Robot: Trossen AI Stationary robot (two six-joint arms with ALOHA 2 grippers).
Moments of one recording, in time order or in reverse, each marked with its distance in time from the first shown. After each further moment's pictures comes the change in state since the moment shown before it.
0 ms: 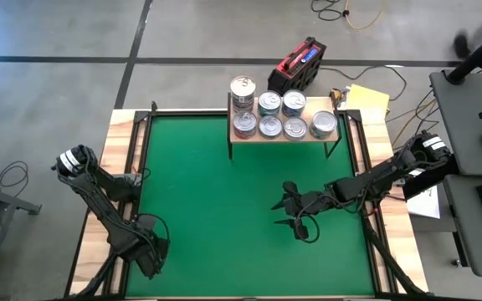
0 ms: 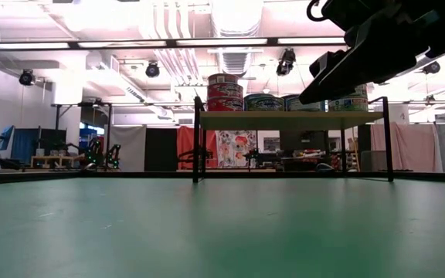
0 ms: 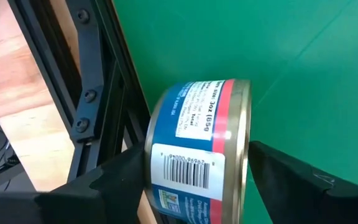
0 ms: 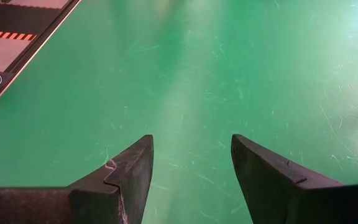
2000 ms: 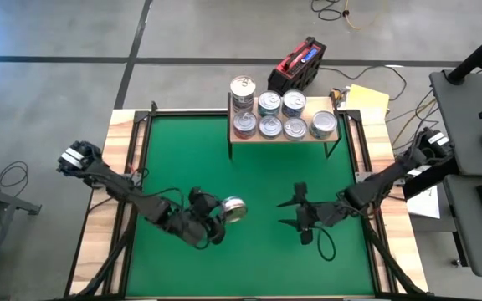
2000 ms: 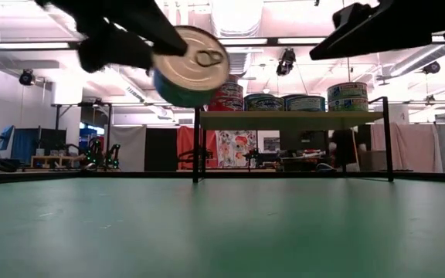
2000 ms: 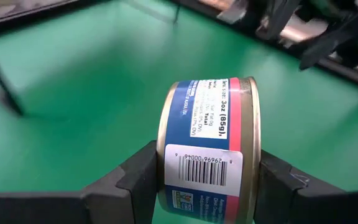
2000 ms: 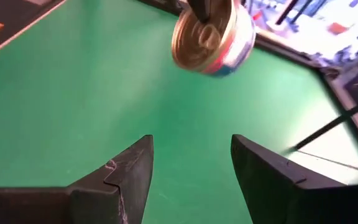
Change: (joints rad) left arm 0.400 -0.022 -0.039 0.981 -0.997 1.351; right arm 0.168 -0.094 0.002 -0.019 0.342 -0.196
